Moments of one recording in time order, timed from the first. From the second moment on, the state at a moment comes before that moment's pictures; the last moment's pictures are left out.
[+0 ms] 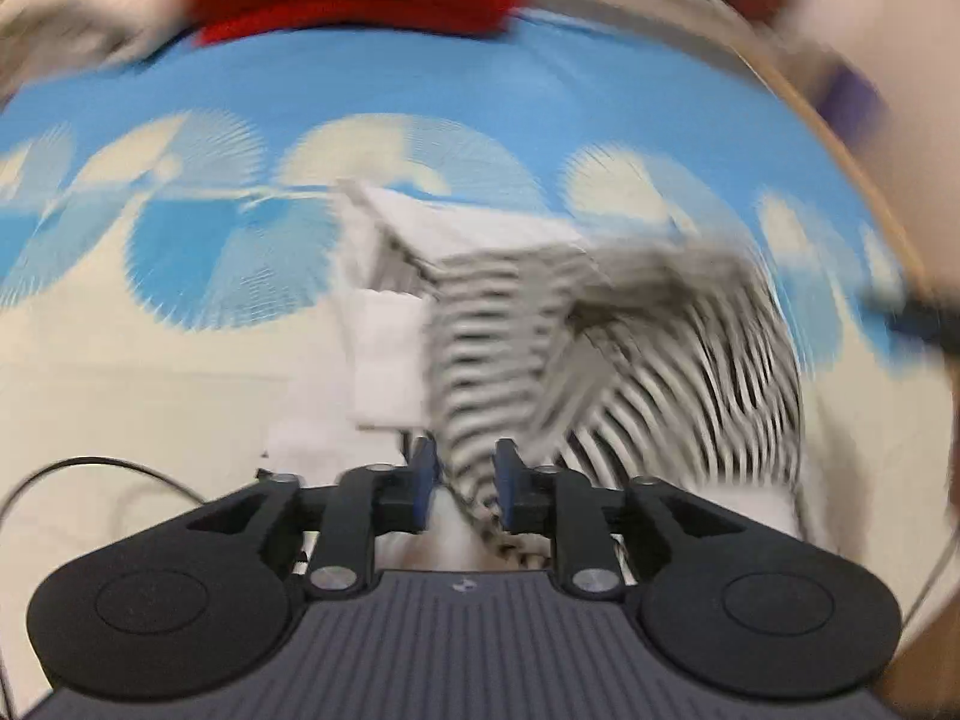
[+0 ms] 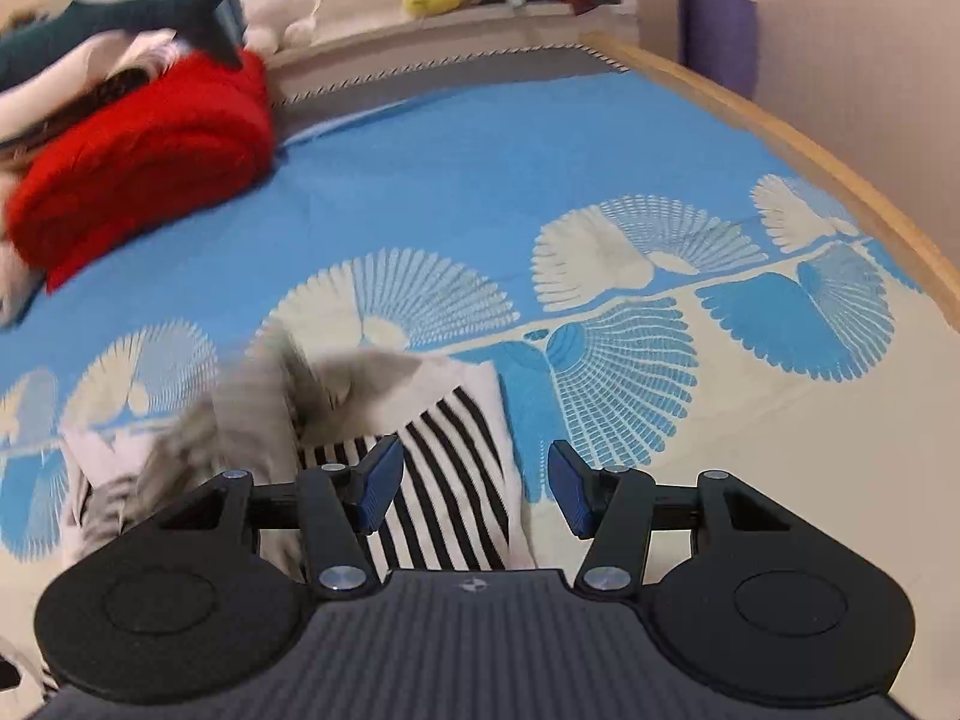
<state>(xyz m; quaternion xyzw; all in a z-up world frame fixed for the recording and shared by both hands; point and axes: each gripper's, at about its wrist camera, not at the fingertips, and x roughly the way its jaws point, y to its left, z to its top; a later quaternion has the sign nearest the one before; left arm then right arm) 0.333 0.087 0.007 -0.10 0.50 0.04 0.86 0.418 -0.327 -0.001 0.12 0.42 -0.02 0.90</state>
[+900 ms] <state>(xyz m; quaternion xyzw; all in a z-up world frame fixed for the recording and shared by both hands) 0.386 0.122 -0.062 -0.27 0.51 0.05 0.82 0.450 -0.278 -0.062 0.25 0.49 0.07 0.83</state>
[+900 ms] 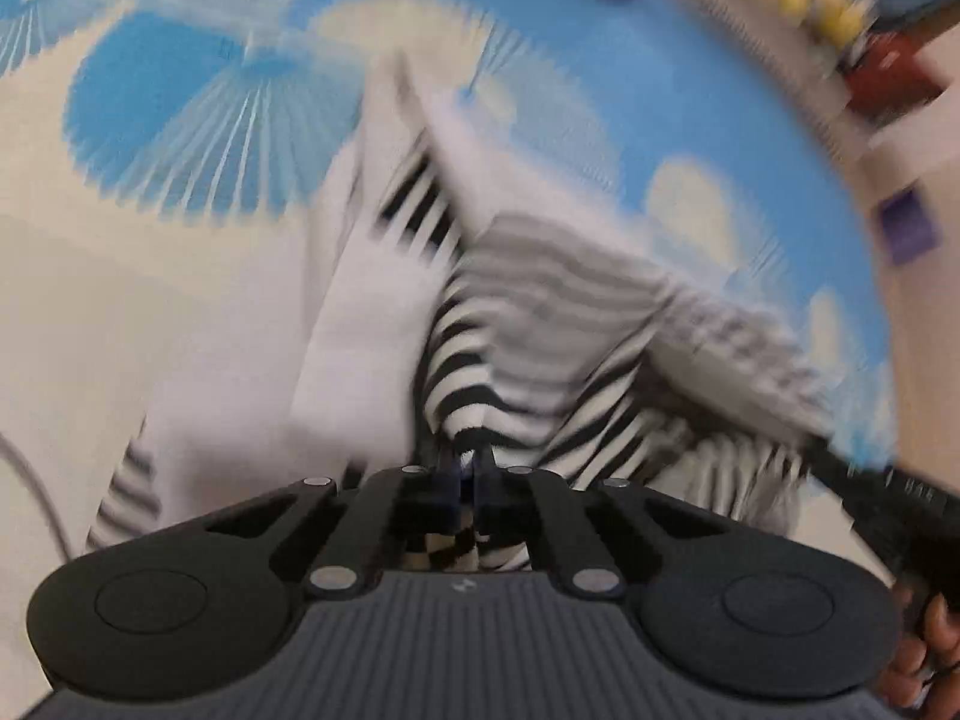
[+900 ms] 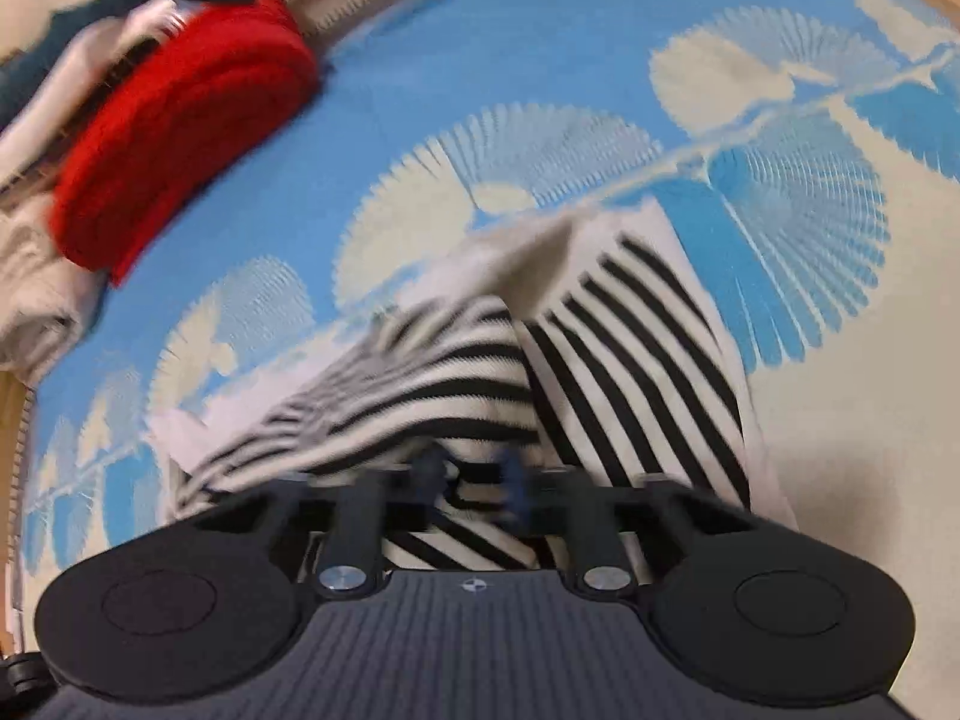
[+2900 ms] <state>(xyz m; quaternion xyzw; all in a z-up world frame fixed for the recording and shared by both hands) 0.367 0.116 -0.038 -0.12 0.51 0.05 0.85 0.410 -0.283 -0.066 0.15 0.55 0.05 0.82</state>
